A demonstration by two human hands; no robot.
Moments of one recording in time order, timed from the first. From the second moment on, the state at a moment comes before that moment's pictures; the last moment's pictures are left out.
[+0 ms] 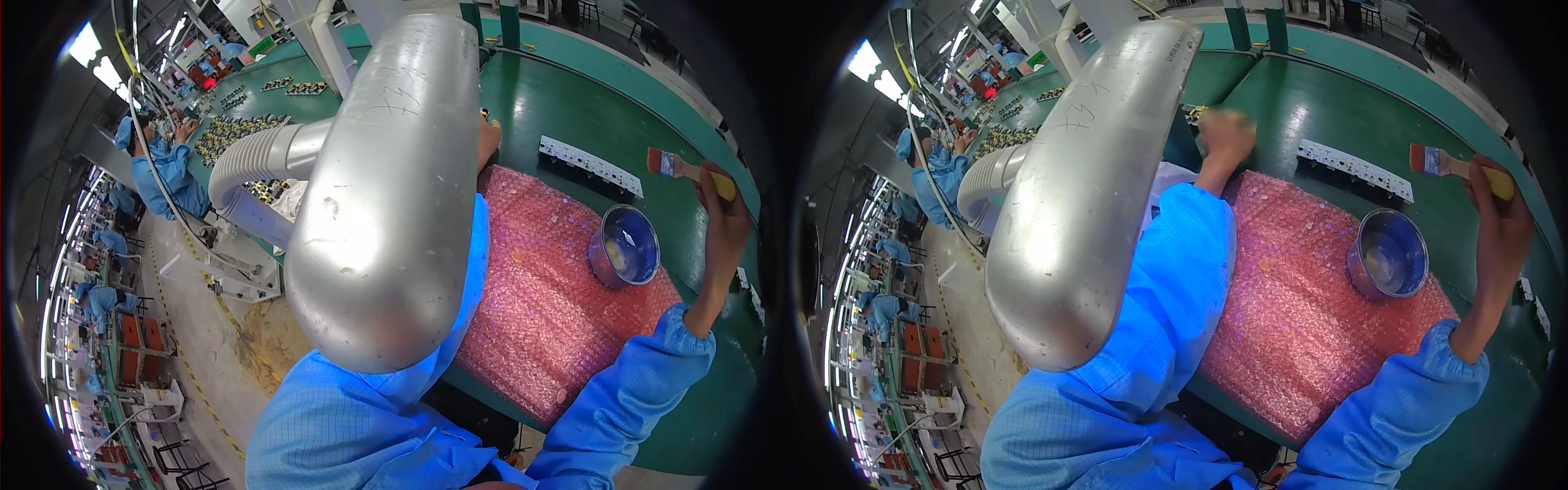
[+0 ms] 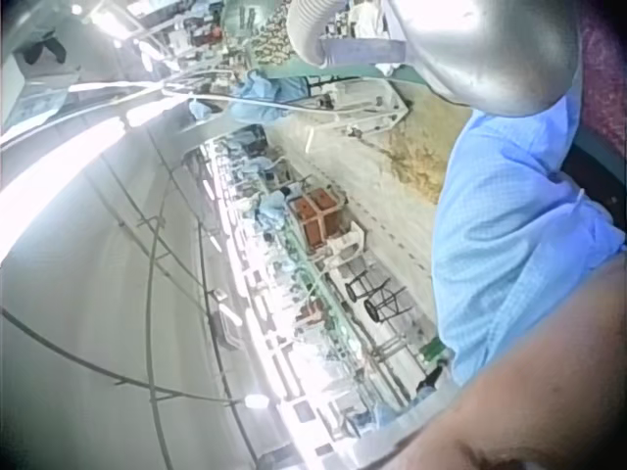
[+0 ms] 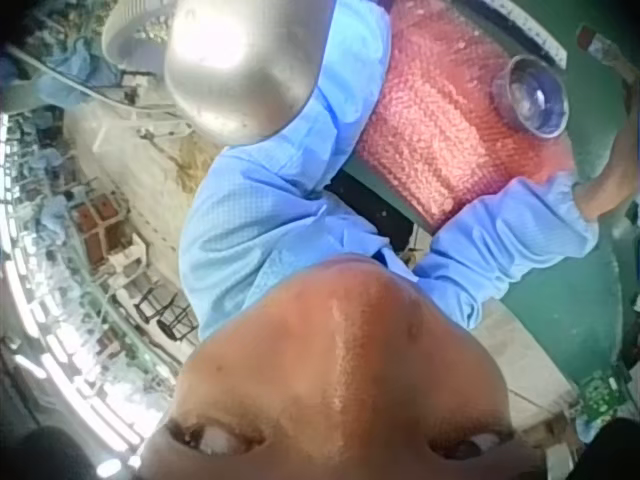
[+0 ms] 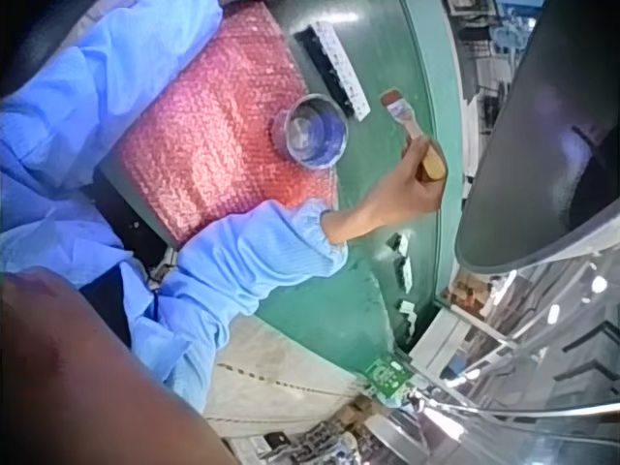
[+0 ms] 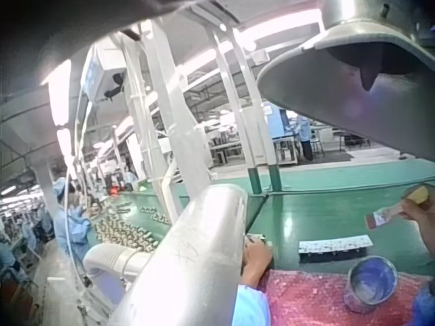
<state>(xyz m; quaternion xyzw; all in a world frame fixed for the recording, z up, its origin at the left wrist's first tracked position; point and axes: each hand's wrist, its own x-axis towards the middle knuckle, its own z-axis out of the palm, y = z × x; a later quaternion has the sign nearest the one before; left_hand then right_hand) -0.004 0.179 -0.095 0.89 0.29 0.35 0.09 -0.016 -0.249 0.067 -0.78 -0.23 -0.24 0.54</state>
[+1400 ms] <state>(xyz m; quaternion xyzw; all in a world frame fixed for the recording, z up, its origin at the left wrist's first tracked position) 0.019 0.141 0.030 0.84 0.44 -0.30 0.14 -0.025 -0.226 0.067 -0.83 -0.23 -0.21 0.47</state>
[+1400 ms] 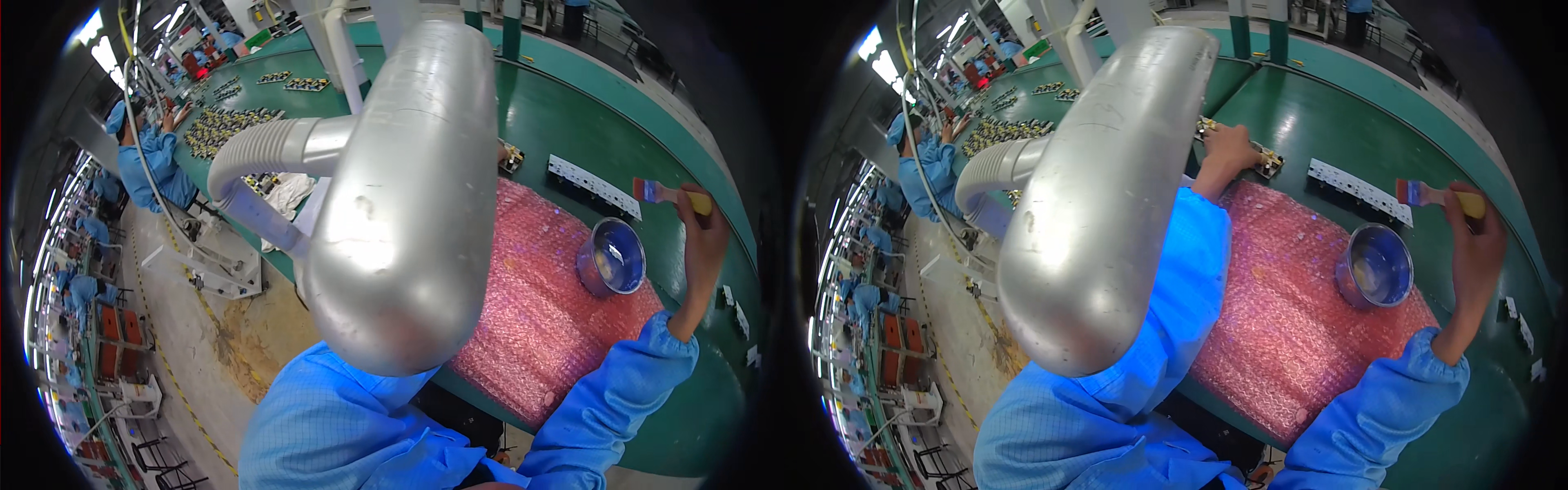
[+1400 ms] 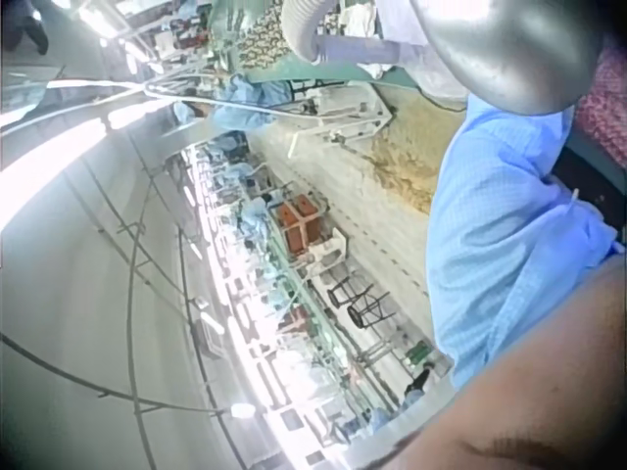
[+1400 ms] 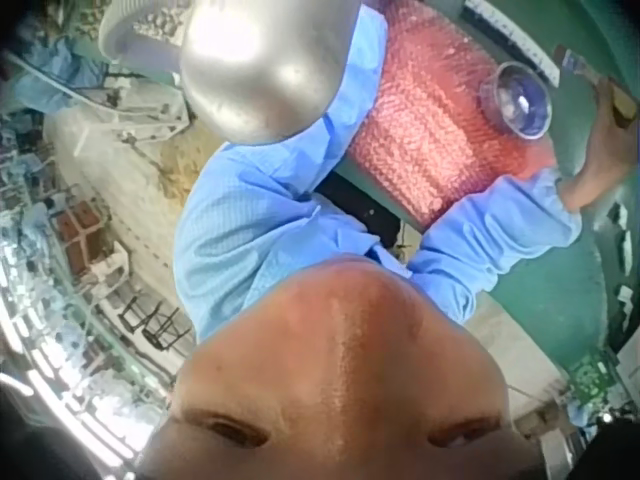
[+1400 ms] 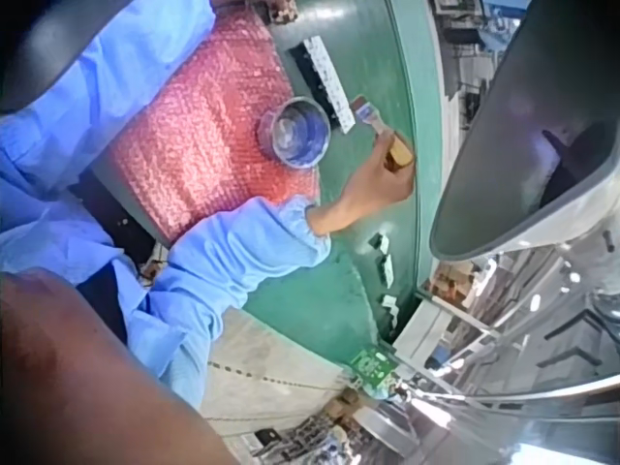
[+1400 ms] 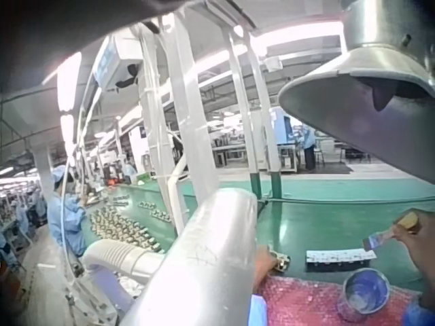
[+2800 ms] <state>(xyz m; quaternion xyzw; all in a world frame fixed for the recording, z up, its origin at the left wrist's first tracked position) -0.030 0.151 0.003 0.00 -0.16 -0.05 0.99 -0.013 -0.217 0.040 -0.88 -0.22 -0.06 0.41</state>
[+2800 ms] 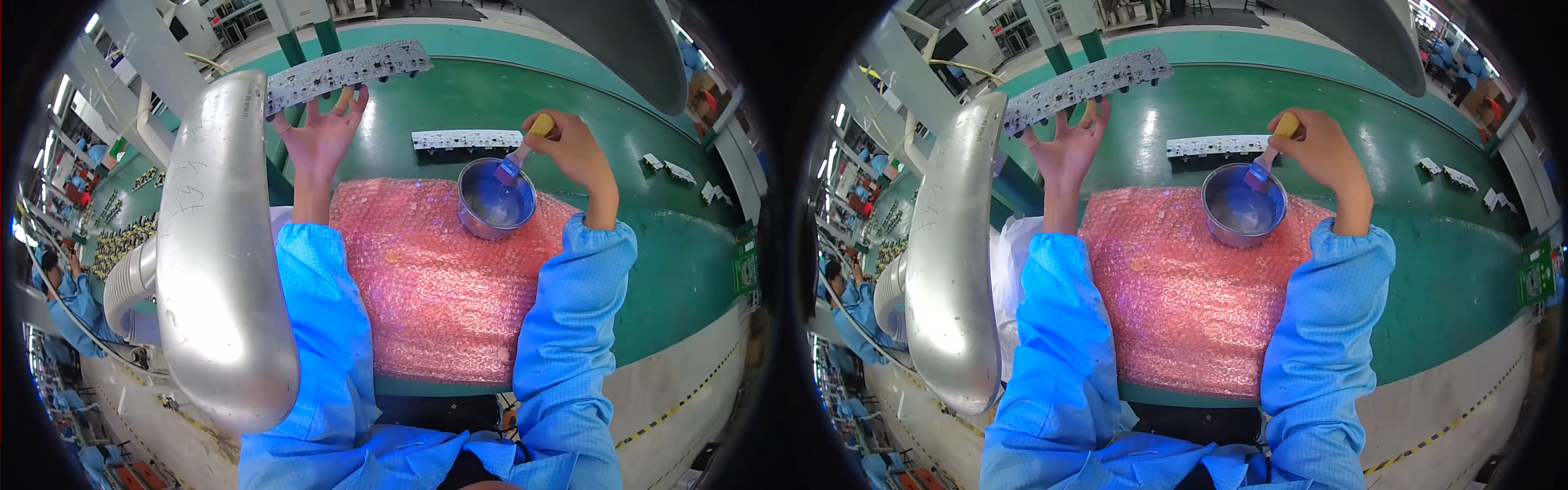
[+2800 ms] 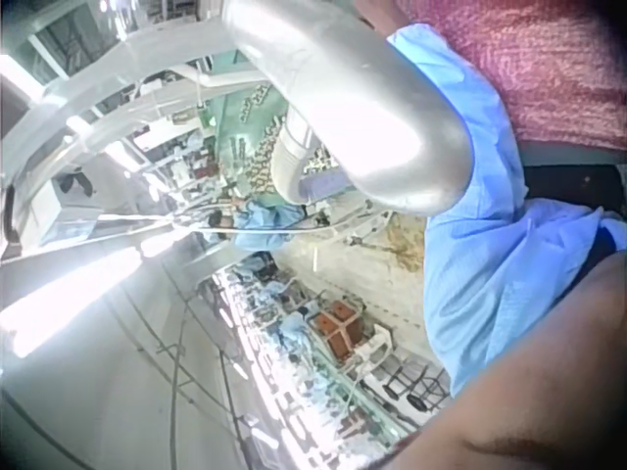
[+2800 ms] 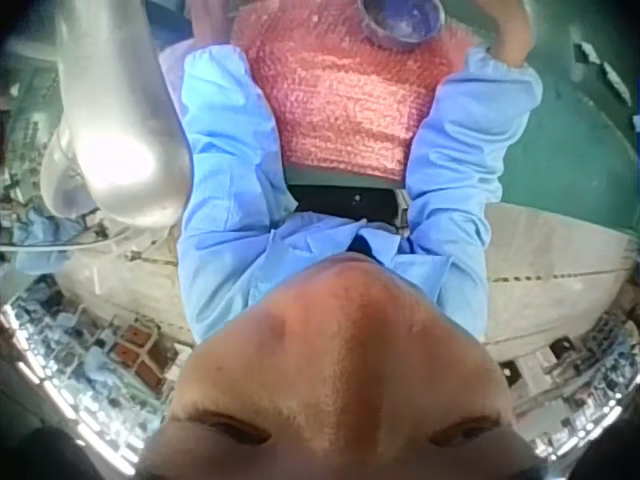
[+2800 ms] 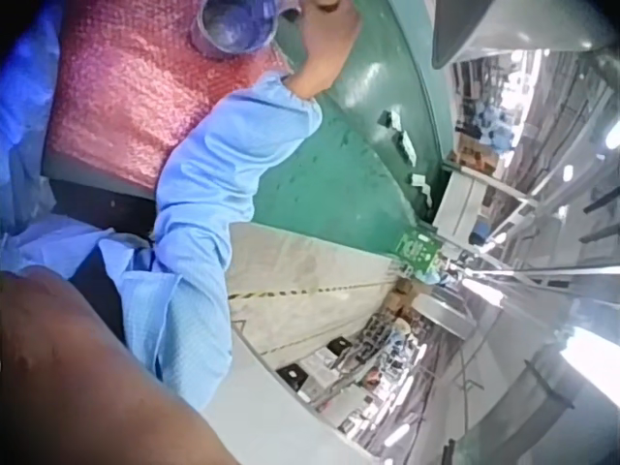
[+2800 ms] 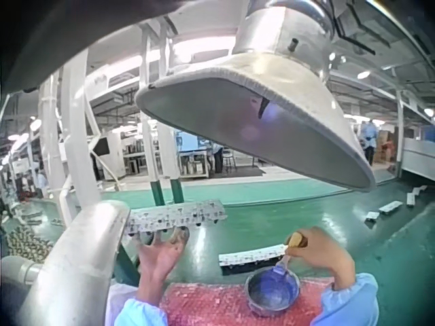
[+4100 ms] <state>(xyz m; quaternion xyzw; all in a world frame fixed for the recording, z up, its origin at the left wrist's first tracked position) -0.028 0.123 -0.006 0.17 -0.17 -0.08 0.97 -0.018 -0.169 0.053 -0.58 -0.18 -0.17 0.78</state>
